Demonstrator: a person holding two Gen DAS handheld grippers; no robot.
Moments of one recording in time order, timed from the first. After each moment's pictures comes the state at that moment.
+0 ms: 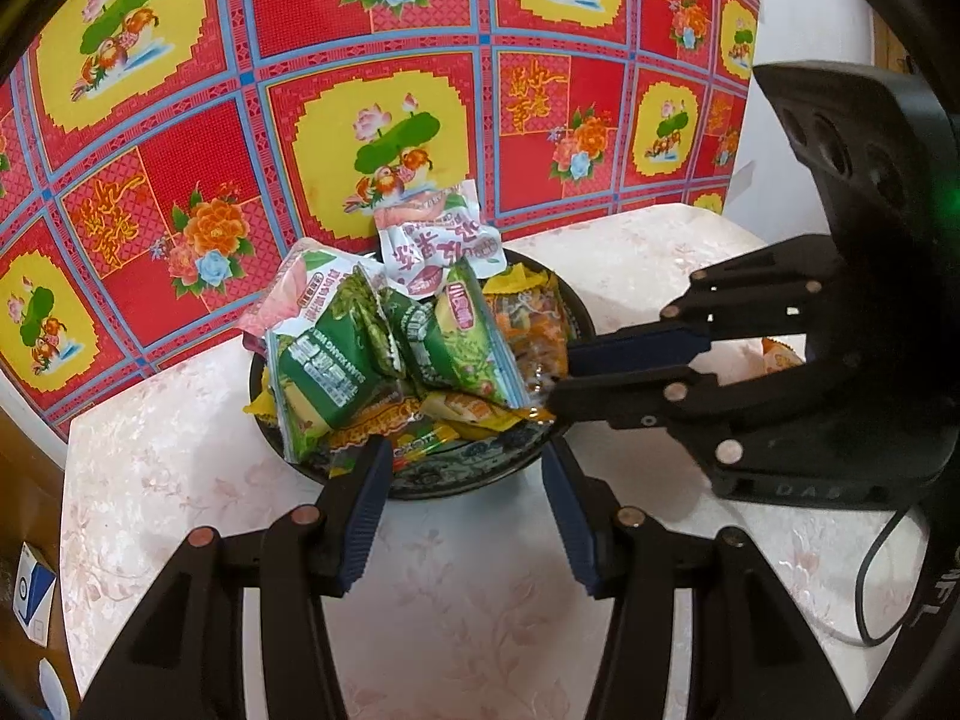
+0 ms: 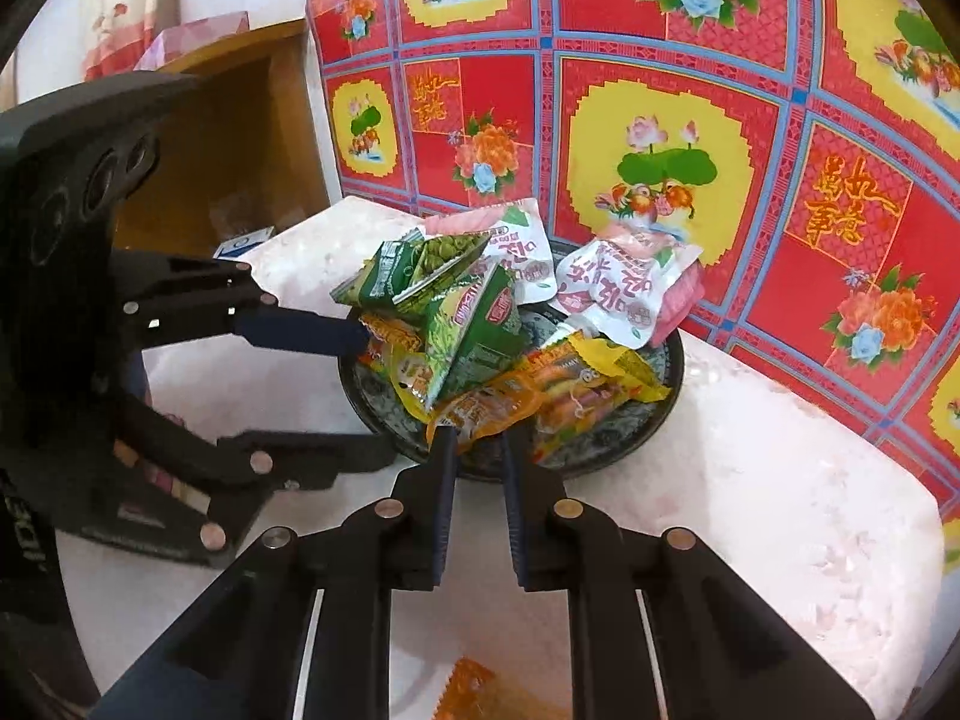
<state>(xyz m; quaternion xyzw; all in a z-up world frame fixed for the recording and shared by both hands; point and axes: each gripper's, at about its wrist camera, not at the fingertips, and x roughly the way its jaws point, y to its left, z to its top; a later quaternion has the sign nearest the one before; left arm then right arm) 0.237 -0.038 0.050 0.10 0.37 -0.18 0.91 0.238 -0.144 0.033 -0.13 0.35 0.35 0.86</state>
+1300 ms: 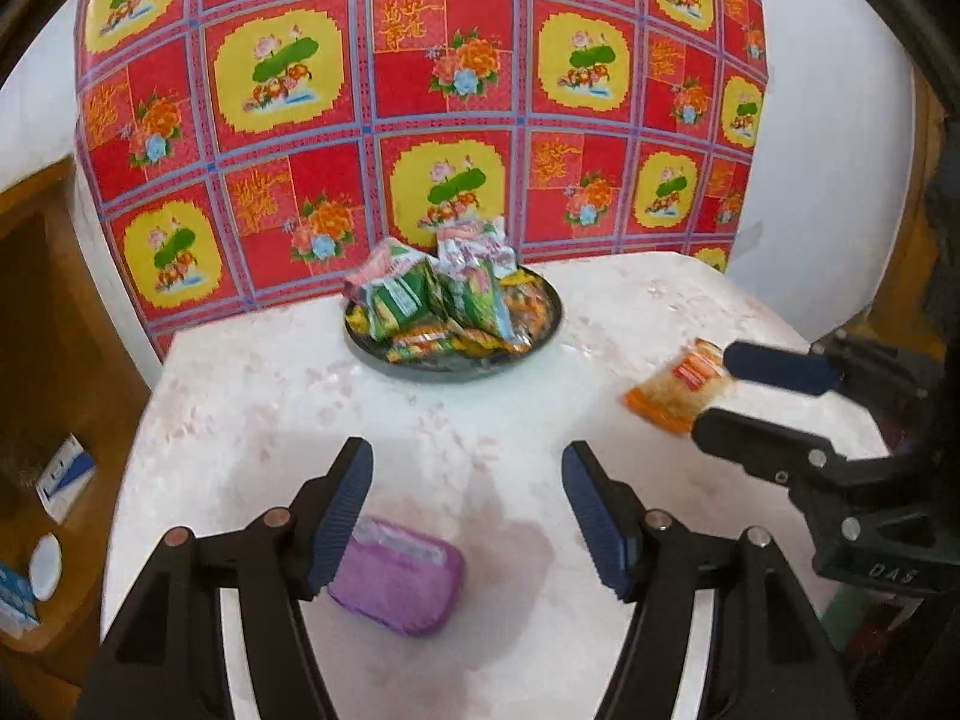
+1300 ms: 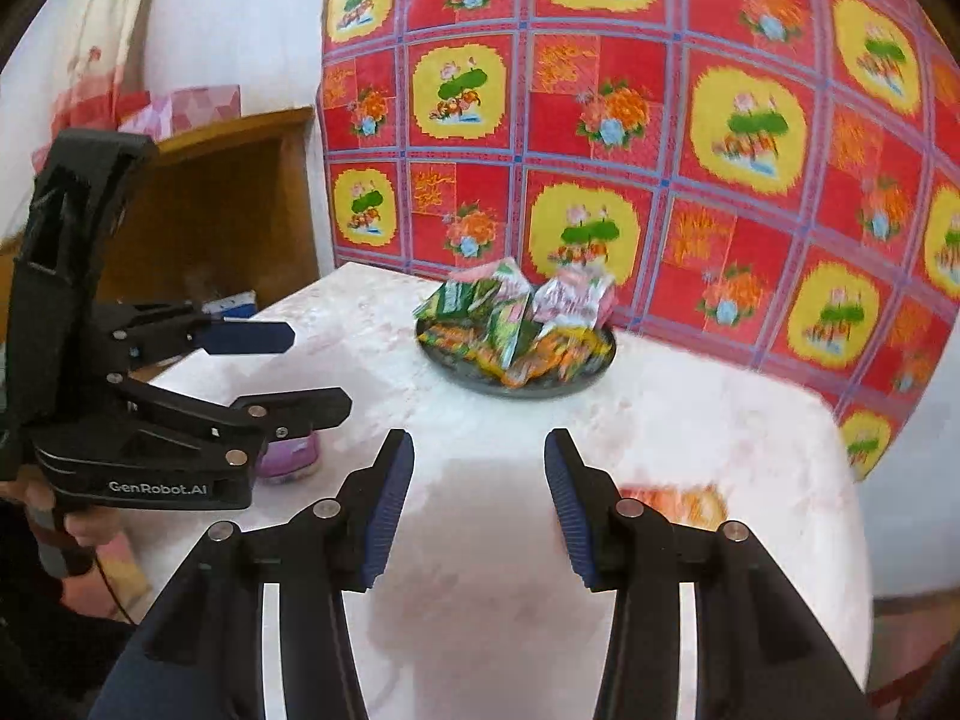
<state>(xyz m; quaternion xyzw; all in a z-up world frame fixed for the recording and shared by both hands) 0.112 -0.020 0.083 0.04 0.33 -0.11 0.94 0.083 -0.163 0.064 -0.07 0.27 0.24 0.93</state>
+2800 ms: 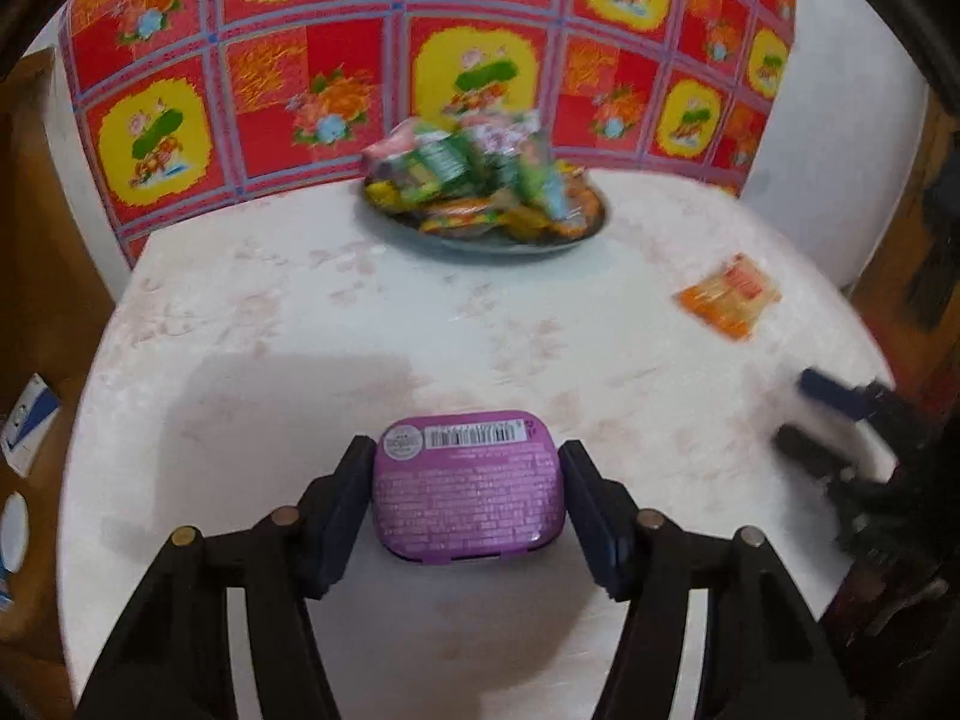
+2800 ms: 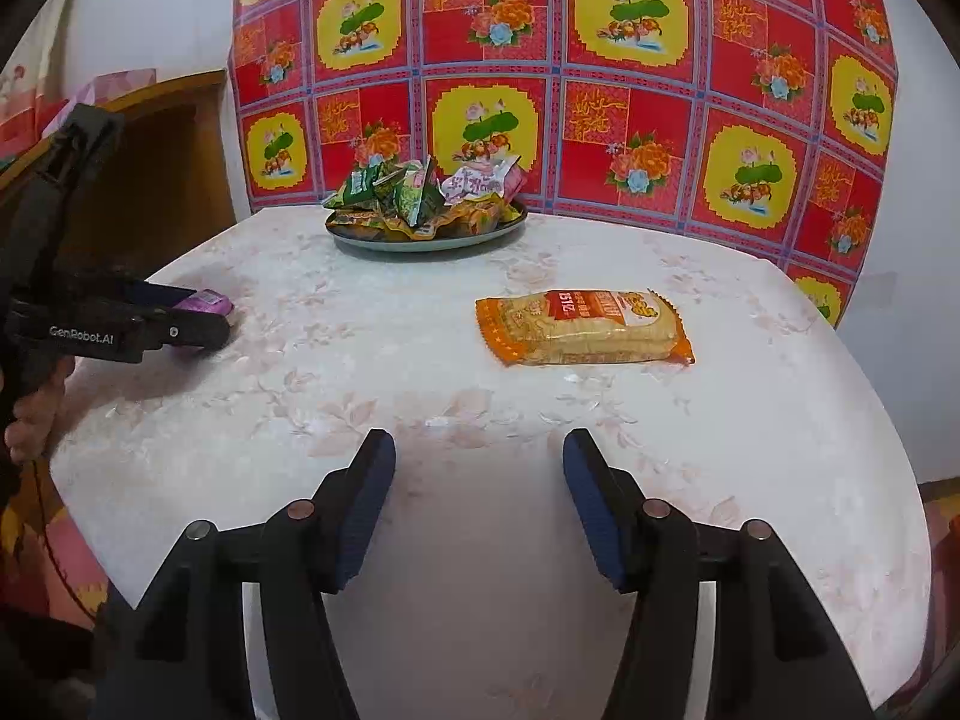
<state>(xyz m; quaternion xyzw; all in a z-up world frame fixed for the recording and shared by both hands) 0.129 0.014 0.034 0.02 0.40 -0.13 0.91 0.056 -0.193 -0.012 -0.05 0.30 0.14 0.94</state>
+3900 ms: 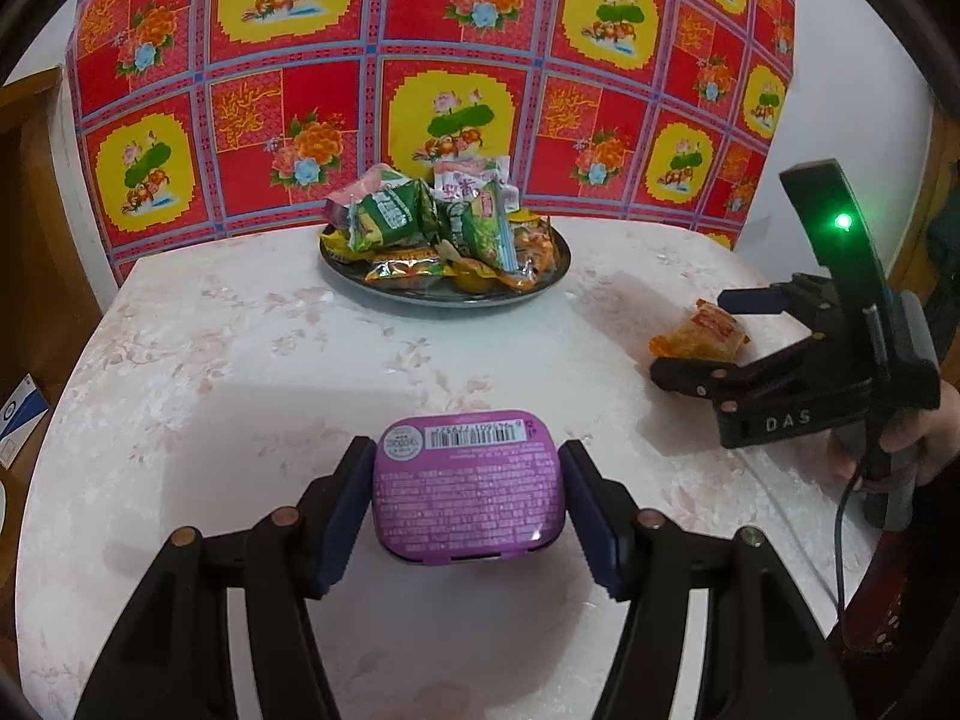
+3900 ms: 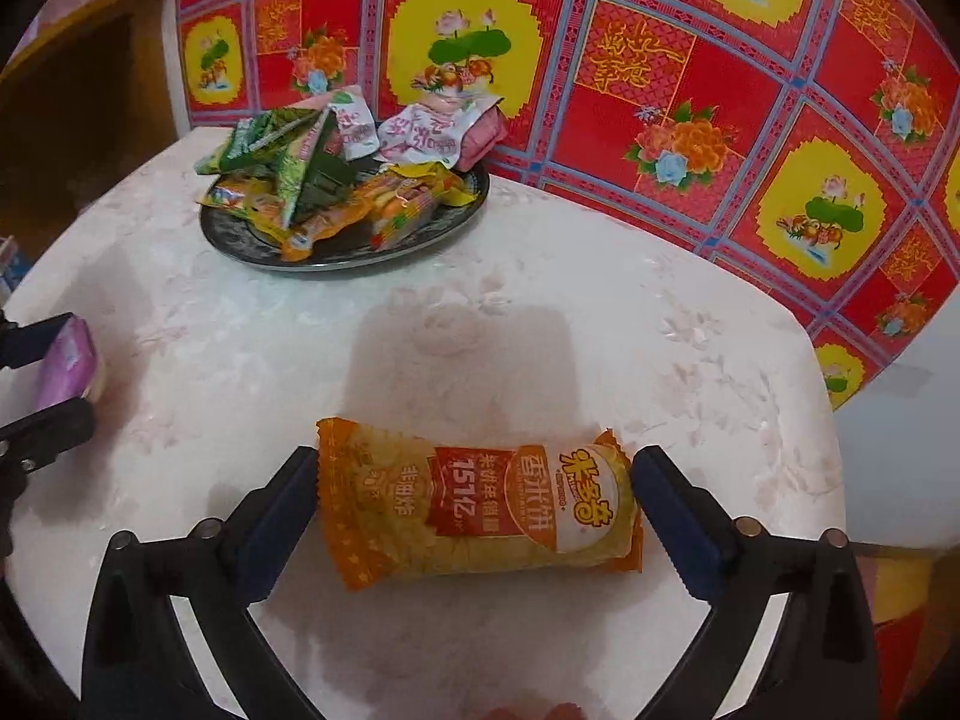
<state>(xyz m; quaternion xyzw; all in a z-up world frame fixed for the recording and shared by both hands) 0.132 -0.019 0.041 0.00 0.36 -0.12 0.92 0.187 -0.192 0.001 -0.15 0.42 0.14 0.89</state>
